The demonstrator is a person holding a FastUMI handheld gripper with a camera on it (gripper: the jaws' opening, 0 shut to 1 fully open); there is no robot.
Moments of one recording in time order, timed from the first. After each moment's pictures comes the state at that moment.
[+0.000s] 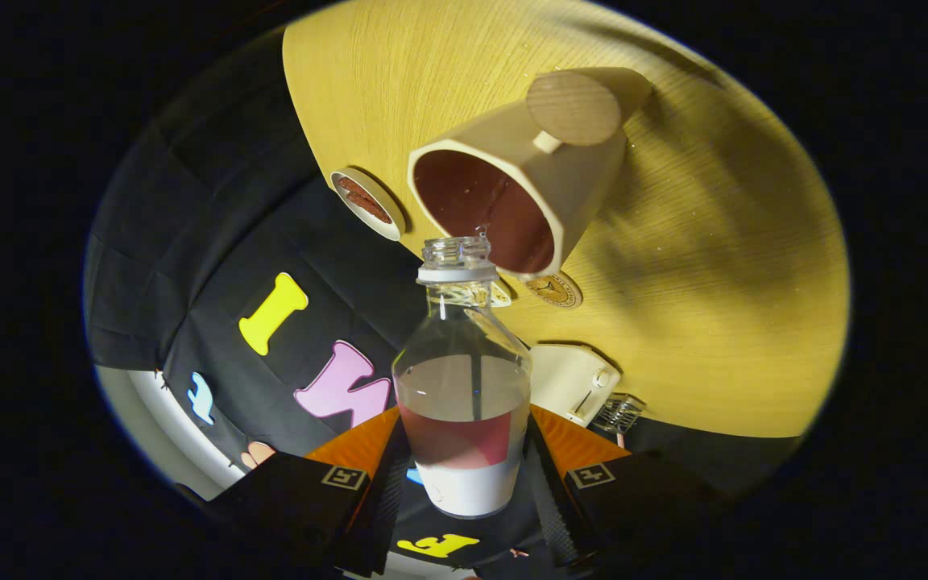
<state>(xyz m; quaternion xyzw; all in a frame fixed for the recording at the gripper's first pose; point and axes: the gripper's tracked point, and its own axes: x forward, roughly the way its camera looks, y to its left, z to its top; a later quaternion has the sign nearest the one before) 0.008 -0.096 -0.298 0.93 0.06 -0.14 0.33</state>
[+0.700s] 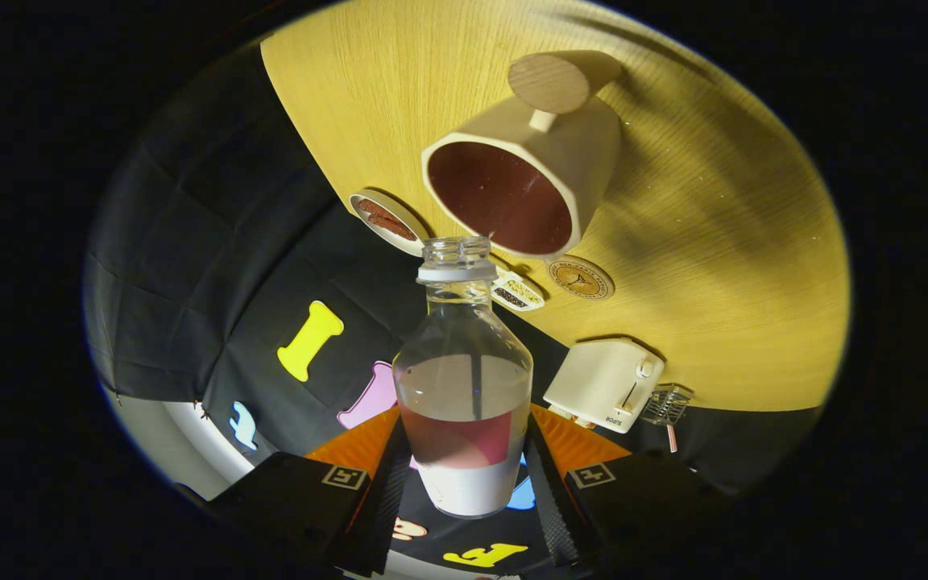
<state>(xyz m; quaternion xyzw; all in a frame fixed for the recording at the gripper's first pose) 0.018 -0.110 -0.290 0.94 0.00 -0.16 0.29</state>
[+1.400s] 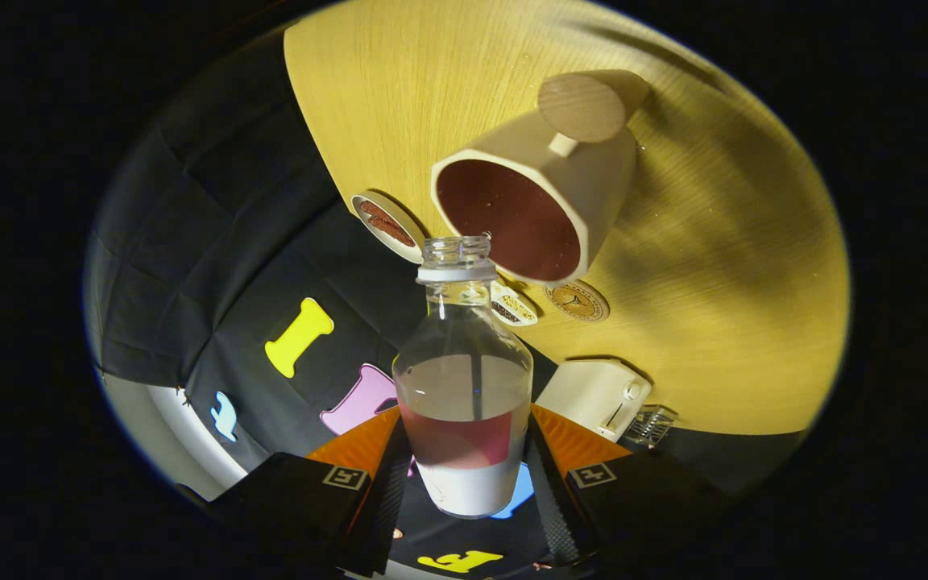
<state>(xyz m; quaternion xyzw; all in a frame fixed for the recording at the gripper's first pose) 0.016 -0.112 -0.311 0.92 0.01 -0.18 0.34</state>
